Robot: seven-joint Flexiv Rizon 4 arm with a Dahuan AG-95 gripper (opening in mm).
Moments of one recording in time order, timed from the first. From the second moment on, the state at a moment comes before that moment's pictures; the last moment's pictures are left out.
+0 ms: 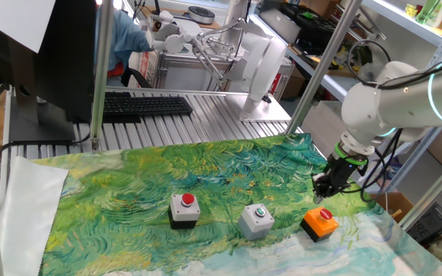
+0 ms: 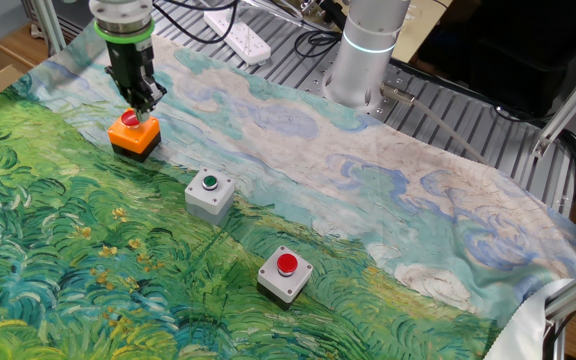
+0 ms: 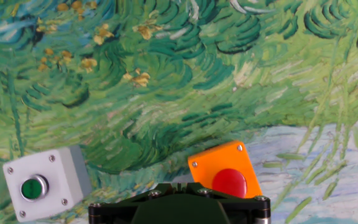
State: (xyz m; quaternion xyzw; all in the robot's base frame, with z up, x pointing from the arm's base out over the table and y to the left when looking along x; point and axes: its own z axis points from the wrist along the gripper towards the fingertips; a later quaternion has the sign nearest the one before) arm 0.485 -0.261 0.127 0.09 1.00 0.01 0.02
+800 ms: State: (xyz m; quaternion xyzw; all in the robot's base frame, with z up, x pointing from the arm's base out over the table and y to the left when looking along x) arm 0.500 -0.260 0.132 0.08 1.00 0.00 0.02
